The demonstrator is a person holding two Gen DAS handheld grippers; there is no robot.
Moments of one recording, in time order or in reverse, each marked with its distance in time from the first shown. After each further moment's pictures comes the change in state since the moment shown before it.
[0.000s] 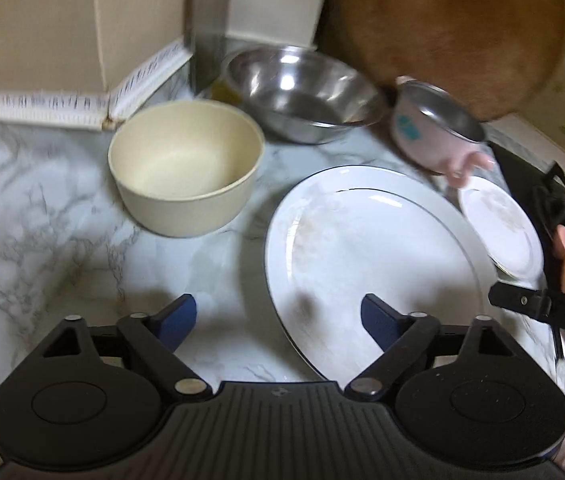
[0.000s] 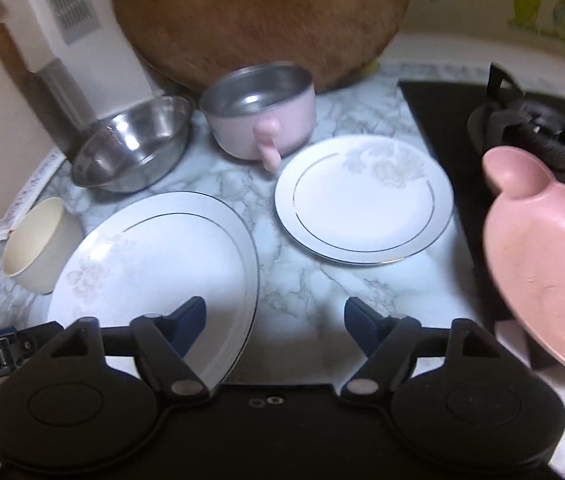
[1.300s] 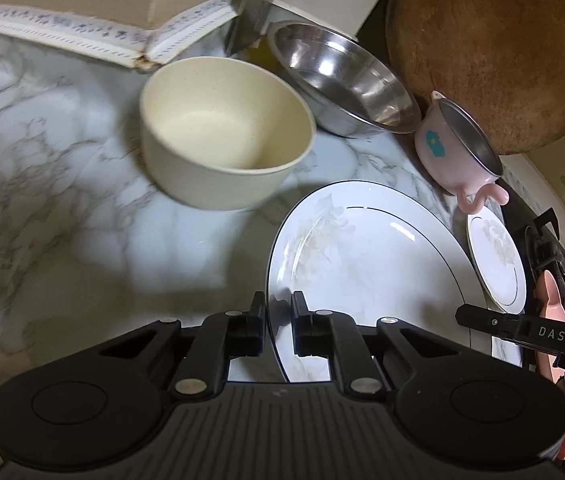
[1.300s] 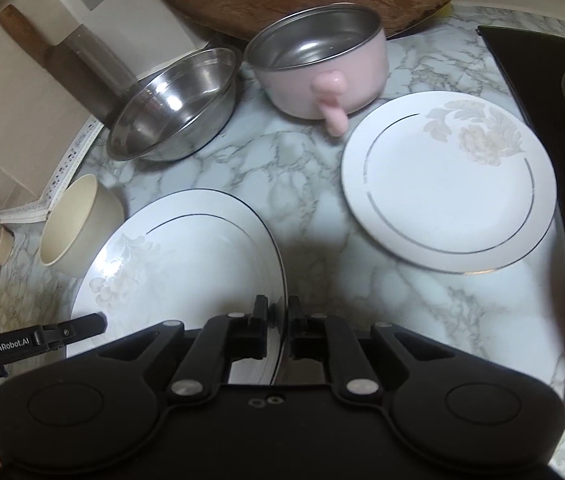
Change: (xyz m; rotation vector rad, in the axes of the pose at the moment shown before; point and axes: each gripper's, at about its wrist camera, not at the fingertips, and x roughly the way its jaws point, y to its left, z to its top) left arm 0.008 0.044 0.000 -0.190 0.065 -0.115; right arm 0.041 0.005 0.021 -0.028 0.105 0.201
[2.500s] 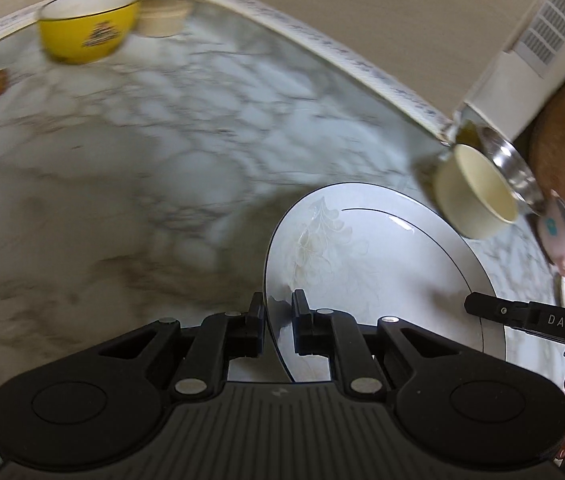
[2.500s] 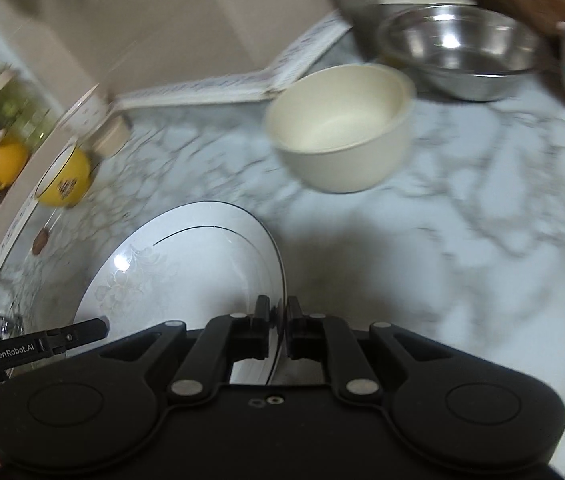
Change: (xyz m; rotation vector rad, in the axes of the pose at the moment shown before) left arm -0.135 0.177 -0.074 -0.252 -0.165 0.240; right arm 0.056 0.201 -0.063 -0.309 0.094 0.195
